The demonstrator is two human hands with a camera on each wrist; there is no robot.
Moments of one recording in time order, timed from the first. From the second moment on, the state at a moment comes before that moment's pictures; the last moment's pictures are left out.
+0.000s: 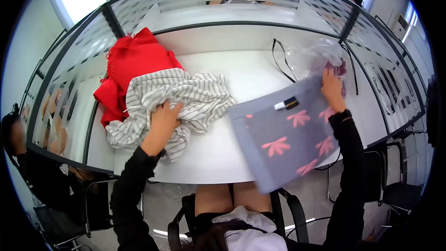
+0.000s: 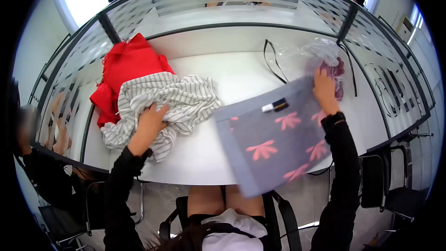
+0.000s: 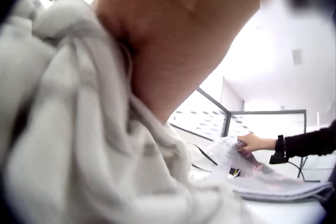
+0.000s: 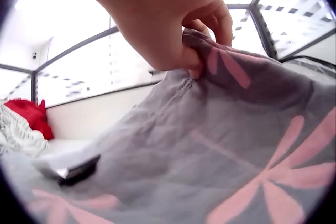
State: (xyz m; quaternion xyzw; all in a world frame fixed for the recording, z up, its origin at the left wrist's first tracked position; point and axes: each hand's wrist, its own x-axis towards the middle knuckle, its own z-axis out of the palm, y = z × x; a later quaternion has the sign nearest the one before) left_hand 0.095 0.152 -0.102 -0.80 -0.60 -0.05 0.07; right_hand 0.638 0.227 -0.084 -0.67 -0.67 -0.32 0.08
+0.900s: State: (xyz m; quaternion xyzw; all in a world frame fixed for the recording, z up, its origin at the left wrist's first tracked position) left_hand 0.284 0.128 -0.015 -0.82 -0.36 -0.35 -0.26; right_hand 0.444 0.108 0.010 -0.42 -0.84 0.11 0.33
